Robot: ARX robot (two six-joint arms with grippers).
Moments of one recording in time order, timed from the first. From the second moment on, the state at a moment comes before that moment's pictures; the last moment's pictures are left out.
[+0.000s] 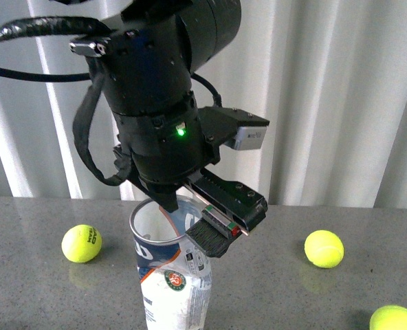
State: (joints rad) left arm -0.49 1.90 1.62 -0.81 -0.01 0.35; right arm 0.00 0.00 0.00 0.00 0.00 0.00
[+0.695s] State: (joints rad) left arm -0.40 1.54 1.19 -0.22 -0.02 -0.20; right arm 0.00 0.00 0.00 0.00 0.00 0.00
